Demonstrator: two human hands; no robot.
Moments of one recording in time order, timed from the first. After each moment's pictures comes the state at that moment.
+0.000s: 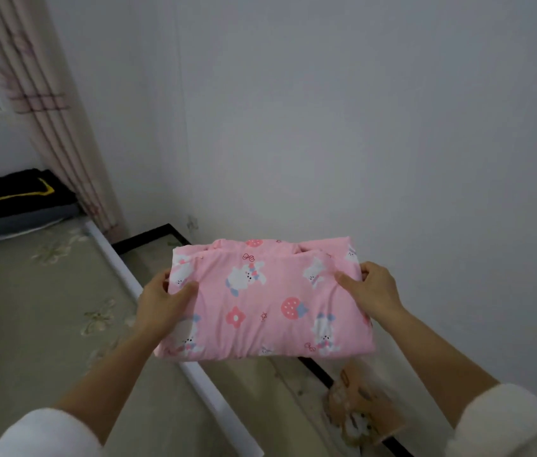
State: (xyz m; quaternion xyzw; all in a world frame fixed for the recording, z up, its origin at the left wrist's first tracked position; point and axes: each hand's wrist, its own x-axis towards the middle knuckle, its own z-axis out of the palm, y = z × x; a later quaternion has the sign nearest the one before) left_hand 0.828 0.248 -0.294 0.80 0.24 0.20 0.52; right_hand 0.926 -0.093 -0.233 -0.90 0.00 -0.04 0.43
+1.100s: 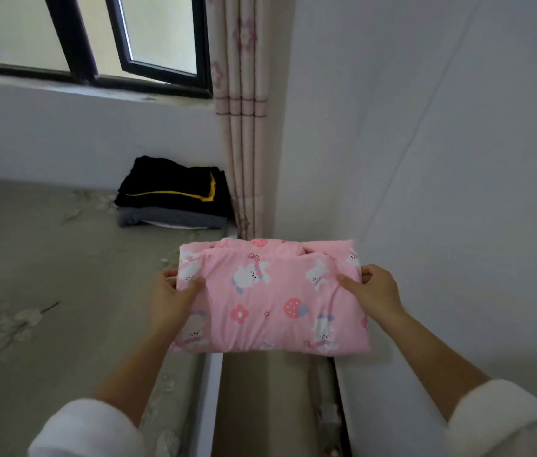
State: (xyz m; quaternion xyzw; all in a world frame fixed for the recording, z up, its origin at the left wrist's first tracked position) left_hand 1.123 0.584 -0.342 0.55 0.56 0.40 0.47; right_hand 1.419 0.418 -0.292 -0.84 -0.31 0.16 0.40
